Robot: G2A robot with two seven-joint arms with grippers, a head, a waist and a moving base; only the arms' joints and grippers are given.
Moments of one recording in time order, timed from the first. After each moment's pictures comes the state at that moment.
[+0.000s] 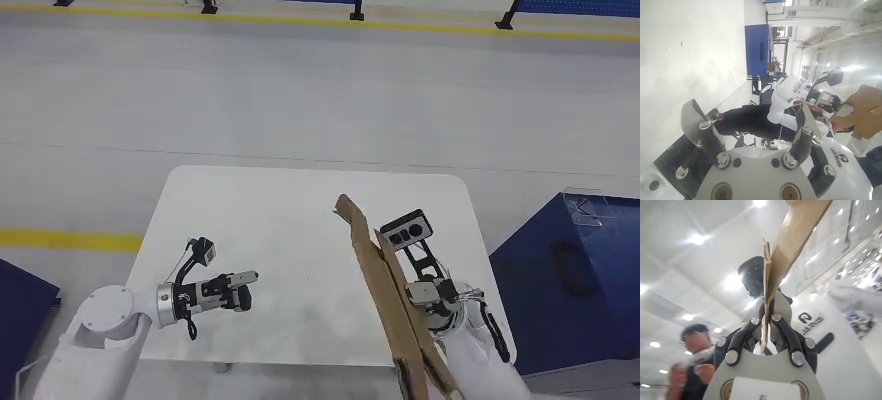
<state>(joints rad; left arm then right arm) 1.22 -1.10 -1.43 -1.51 -0.32 -0.04 -1.23 -1.23 -1.19 1.22 -1.84 1.25 -0.29 1.31</state>
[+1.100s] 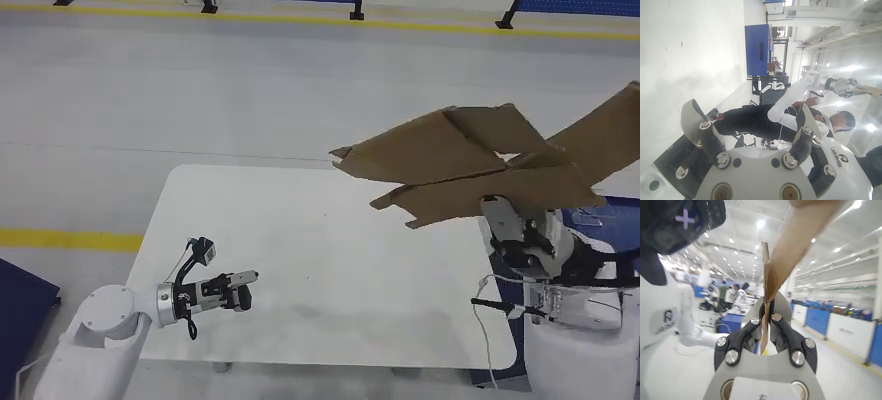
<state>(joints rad) 1.22 -1.10 -1.43 -1.51 -0.32 -0.04 -1.23 -1.13 -1.26 1.74 -2.13 -0.59 -1.01 0.16</state>
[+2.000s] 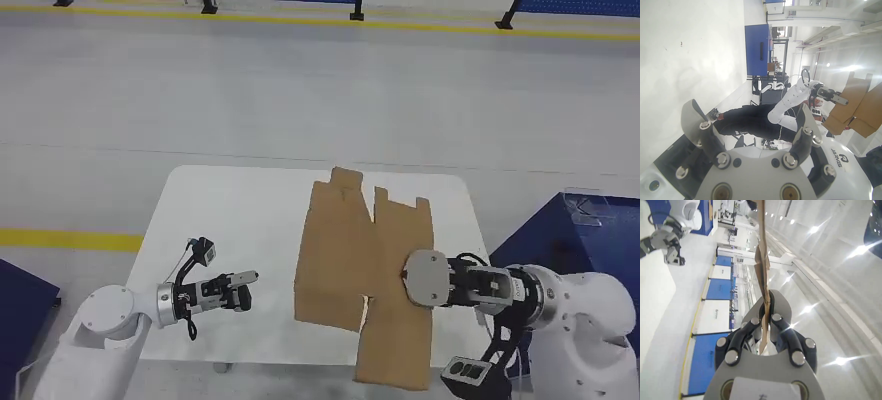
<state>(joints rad) 1.22 -1.10 -1.43 -1.51 -0.32 -0.04 -1.23 -1.28 -1.17 1.67 -2.10 -2.33 -0.40 -1.24</state>
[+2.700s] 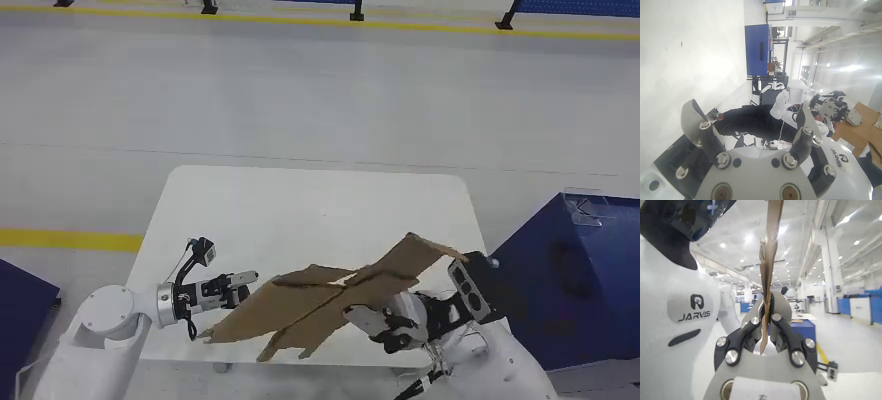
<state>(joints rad) 1.22 -1.10 -1.43 -1.51 -0.32 -0.04 -1.23 -1.17 -0.99 1.00 -1.99 -0.29 -1.01 -0.11</state>
